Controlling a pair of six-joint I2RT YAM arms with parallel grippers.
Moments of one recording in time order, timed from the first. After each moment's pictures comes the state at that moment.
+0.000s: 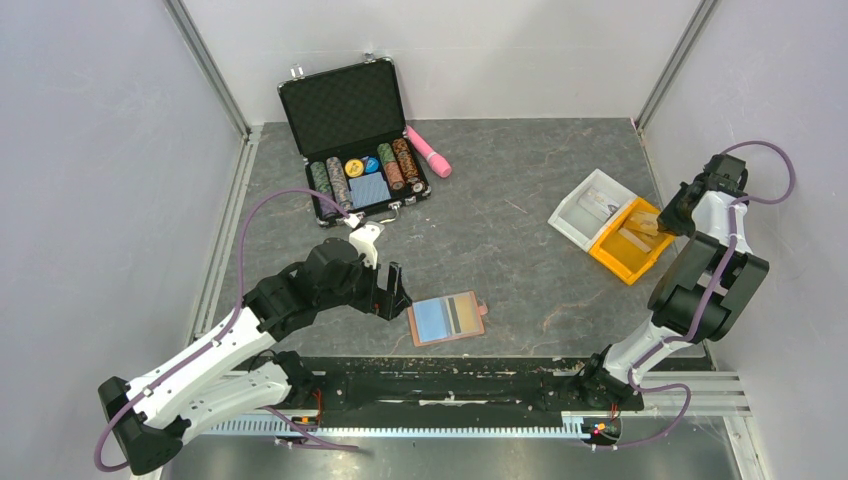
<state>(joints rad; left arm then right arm) -0.82 0.82 0.80 -0.65 0.03 -0.43 -0.58 1.71 1.30 -0.60 -0.06 0.16</state>
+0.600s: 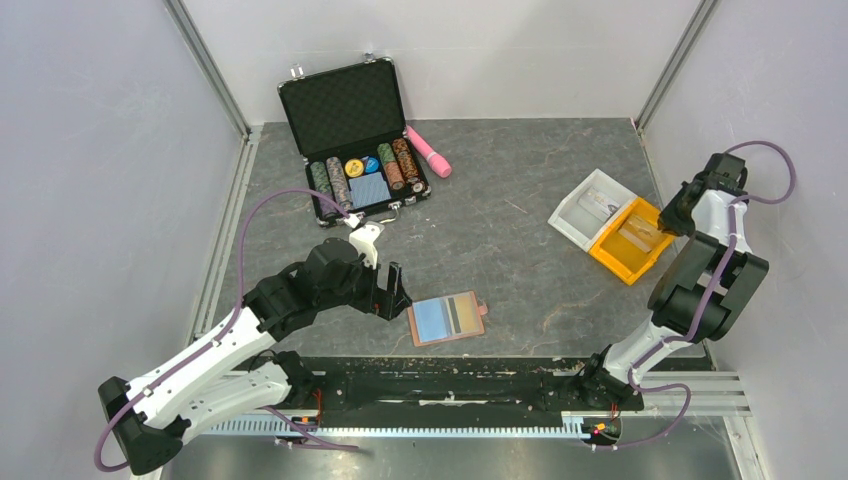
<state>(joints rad) -0.82 0.82 0.80 -0.65 0.03 -0.43 -0.58 1.71 1.30 -0.60 -0.03 0.19</state>
